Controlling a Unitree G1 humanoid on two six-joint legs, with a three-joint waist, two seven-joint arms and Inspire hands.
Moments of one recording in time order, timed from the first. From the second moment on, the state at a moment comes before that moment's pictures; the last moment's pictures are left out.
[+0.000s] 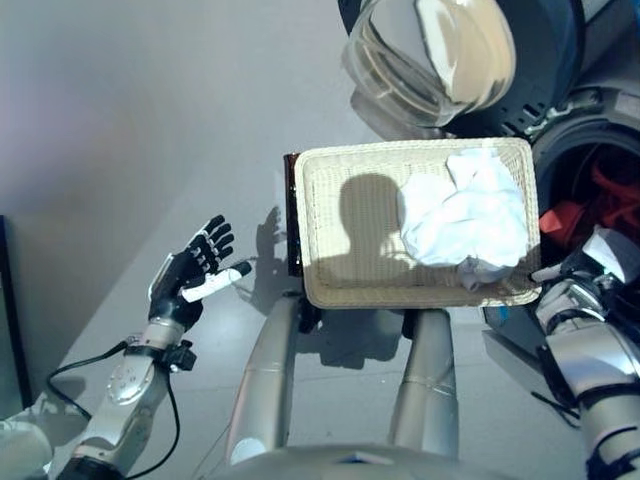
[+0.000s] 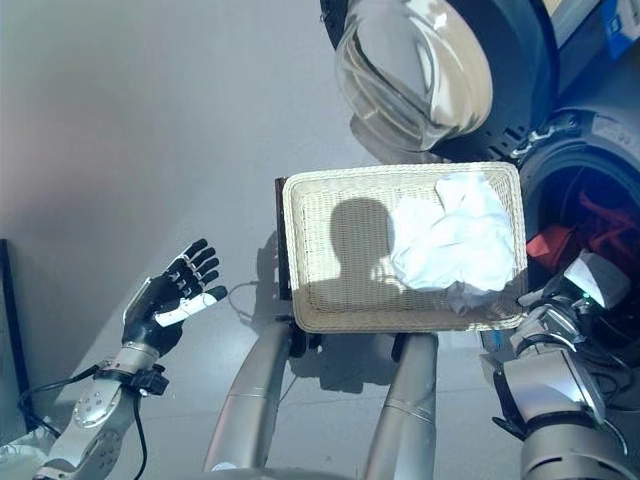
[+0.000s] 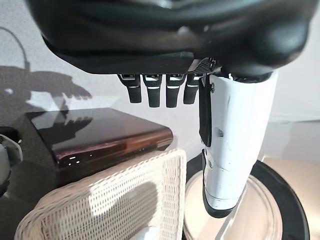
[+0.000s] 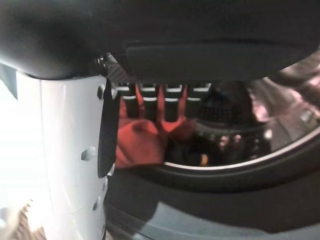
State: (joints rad) left arm 0.23 0.60 -0.21 0.00 -0.68 -0.32 -0.03; right arm -0.75 -0.69 0.29 1.56 -0.38 0.13 -0.63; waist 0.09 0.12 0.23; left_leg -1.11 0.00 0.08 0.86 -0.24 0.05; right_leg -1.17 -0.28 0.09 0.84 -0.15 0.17
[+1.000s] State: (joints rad) left arm 0.23 0.61 -0.21 0.00 -0.68 -0.31 -0.06; right arm -0.80 -0.74 0.27 1.59 -0.28 0.10 -0.51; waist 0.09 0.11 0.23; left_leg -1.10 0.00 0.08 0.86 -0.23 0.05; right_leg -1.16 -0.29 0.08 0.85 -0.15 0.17
